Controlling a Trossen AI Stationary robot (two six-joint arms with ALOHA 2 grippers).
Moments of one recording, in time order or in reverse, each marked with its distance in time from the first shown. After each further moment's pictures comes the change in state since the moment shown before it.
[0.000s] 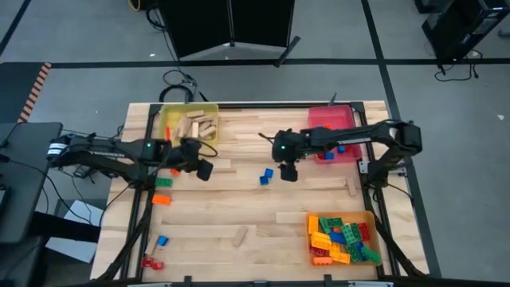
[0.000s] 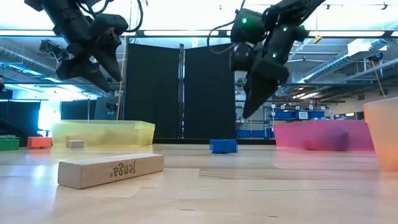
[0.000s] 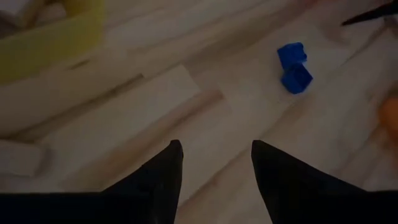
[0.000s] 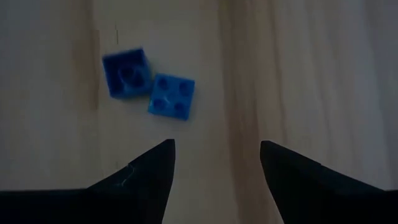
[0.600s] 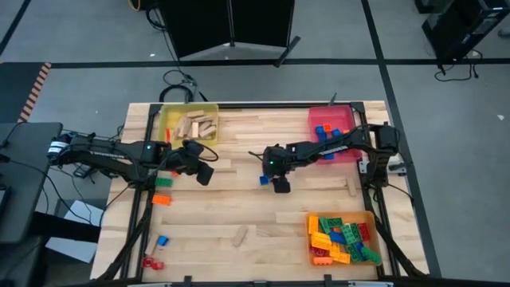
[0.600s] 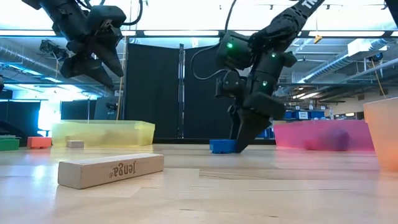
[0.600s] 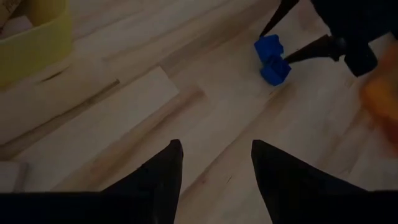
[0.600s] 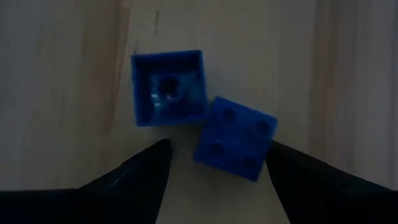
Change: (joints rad) left arm -0.053 0.000 -0.005 0.051 -0.012 0.056; right arm 0.072 0.230 0.000 0.190 -0.034 -0.090
